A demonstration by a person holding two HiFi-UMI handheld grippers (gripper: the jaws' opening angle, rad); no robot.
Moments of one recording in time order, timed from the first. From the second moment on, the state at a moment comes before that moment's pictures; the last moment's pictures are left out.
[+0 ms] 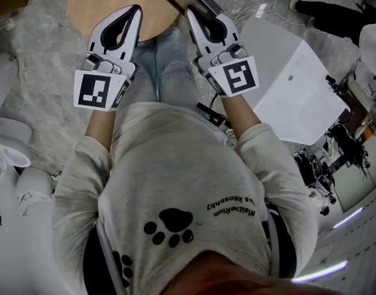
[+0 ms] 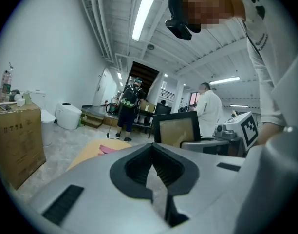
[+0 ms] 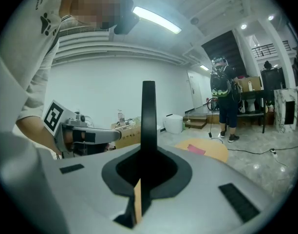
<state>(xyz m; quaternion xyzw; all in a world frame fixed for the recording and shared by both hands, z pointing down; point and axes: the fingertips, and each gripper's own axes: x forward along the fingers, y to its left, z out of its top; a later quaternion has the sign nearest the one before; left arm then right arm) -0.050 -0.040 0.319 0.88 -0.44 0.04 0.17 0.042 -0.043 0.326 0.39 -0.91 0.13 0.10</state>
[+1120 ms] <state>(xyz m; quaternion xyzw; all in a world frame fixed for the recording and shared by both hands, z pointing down) -0.029 -0.067 0.452 0.87 -0.44 0.05 0.20 0.050 -0.083 0.460 0.33 -0.93 0.14 0.09</state>
